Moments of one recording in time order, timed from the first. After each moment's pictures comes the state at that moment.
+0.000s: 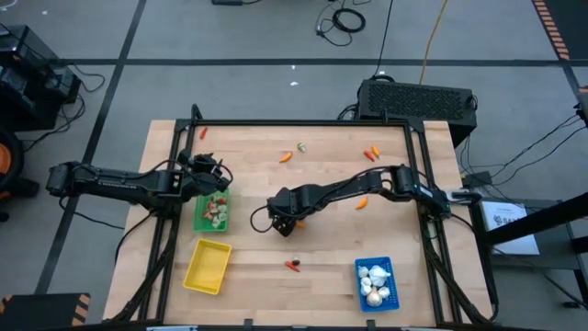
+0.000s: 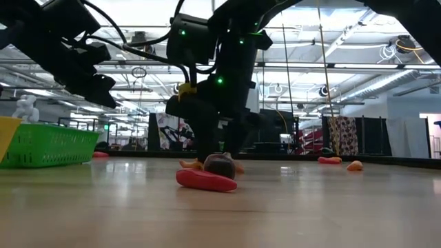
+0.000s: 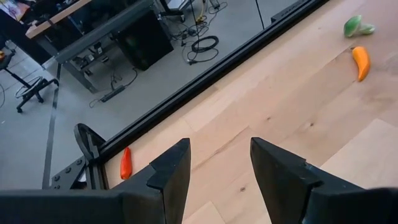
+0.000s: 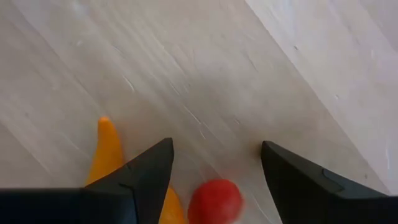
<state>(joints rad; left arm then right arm) 0.03 0.77 0.36 -0.43 -0.95 -0.38 0.07 2.28 1.75 -0.84 0.17 0.77</state>
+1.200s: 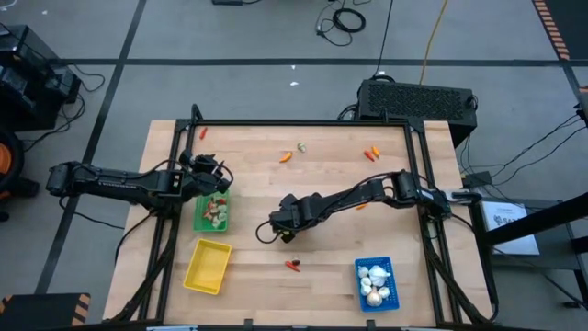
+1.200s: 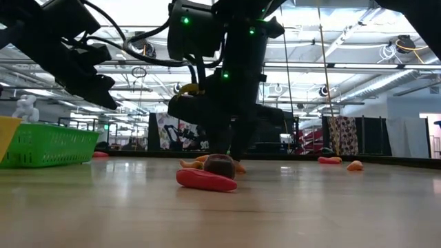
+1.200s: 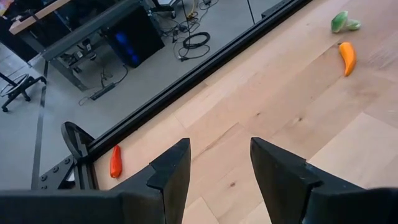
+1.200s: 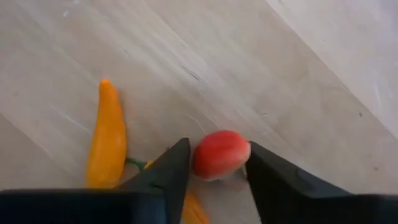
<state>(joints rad) 0.03 0.77 0.36 -0.43 -0.91 -0.38 0.15 2.27 1.74 -0.91 0.27 0.96</state>
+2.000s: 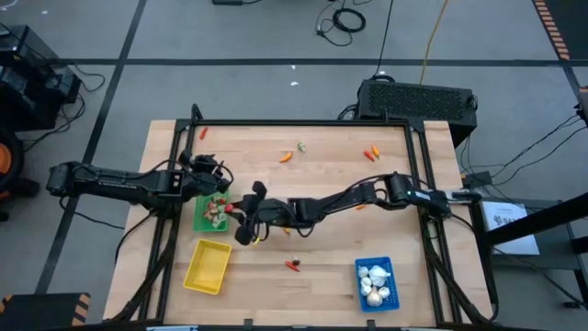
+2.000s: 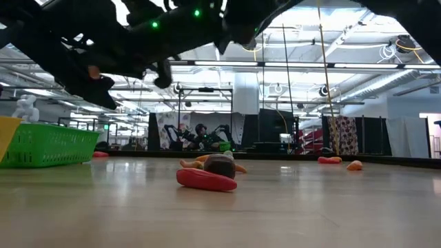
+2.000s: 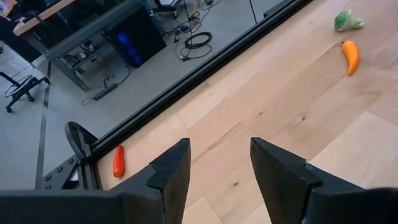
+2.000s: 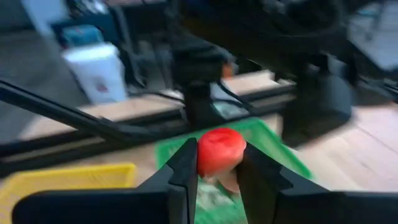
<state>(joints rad) 0.03 0.77 0.36 -0.44 -0.92 -0.38 0.13 2.34 1.76 0.38 0.32 0.22</state>
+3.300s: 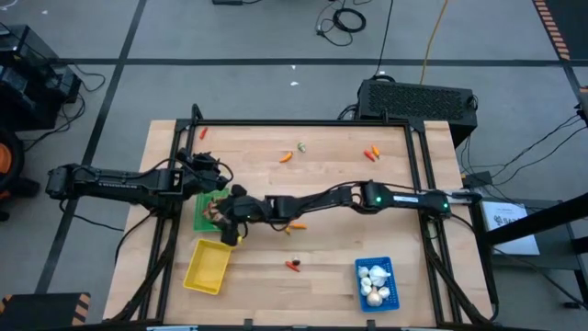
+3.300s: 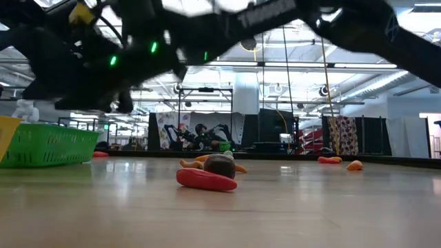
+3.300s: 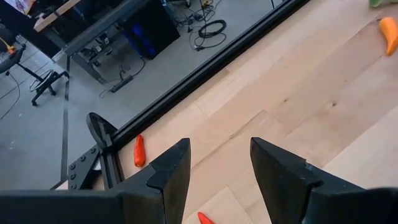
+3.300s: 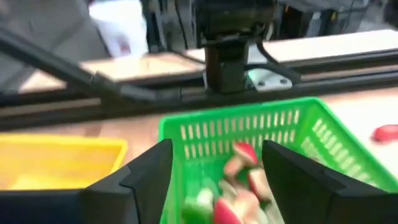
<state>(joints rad) 0.09 0.77 0.36 -0.49 -0.93 -0.36 0.08 2.66 2.27 0.07 0.12 0.16</state>
